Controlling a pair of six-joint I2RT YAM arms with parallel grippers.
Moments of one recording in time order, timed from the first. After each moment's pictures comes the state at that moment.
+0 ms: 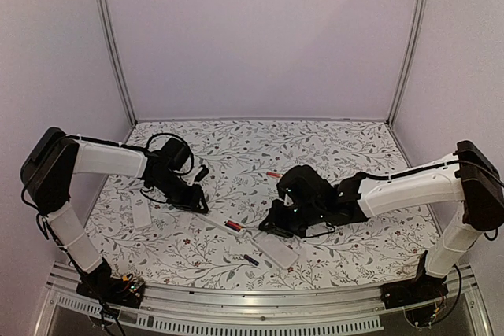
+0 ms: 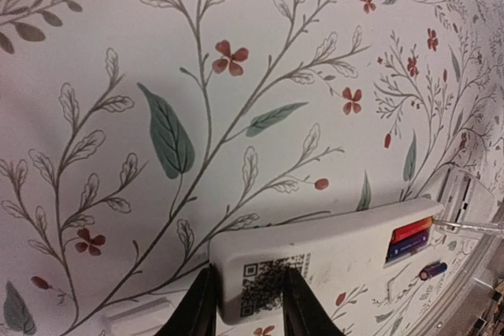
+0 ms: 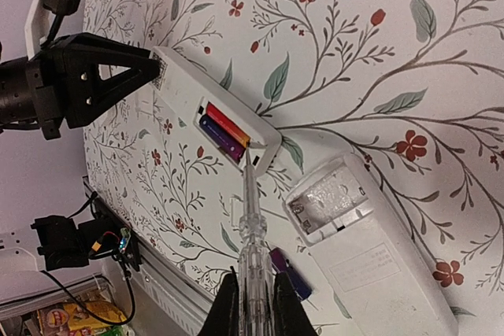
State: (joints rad) left arm -0.54 1.71 0.92 -0.43 0.35 -0.25; right arm 1.11 1.68 0.99 -0.14 -0.08 1.18
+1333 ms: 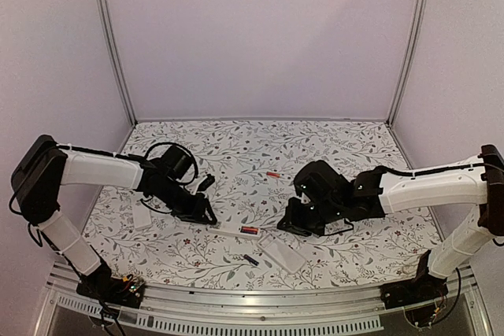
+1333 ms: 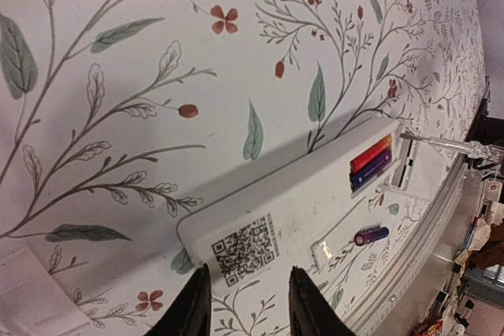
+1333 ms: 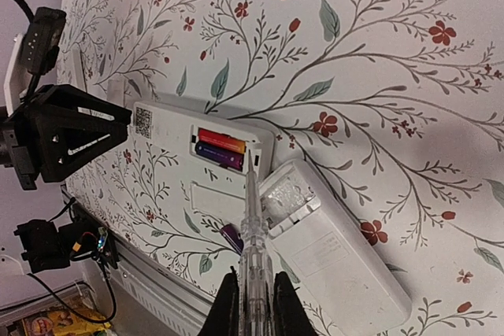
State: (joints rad) left arm -0.62 1.61 0.83 -0.38 0.49 -0.37; right arm 1.09 1.53 0.93 -0.31 -0.04 1.16
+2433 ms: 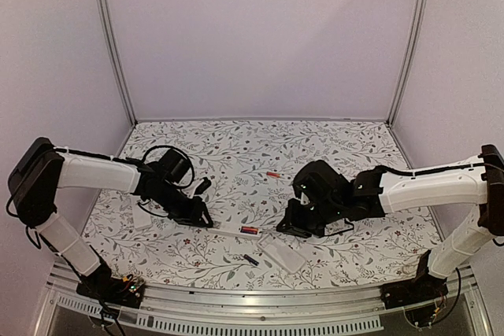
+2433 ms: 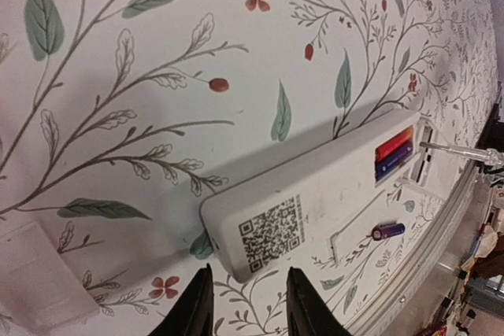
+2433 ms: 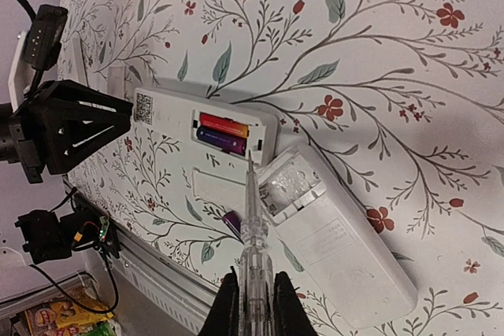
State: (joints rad) left arm -0.63 1.58 0.78 -0.38 0.44 -0.39; right arm 1.09 1.53 0.94 -0.33 -0.09 1.17
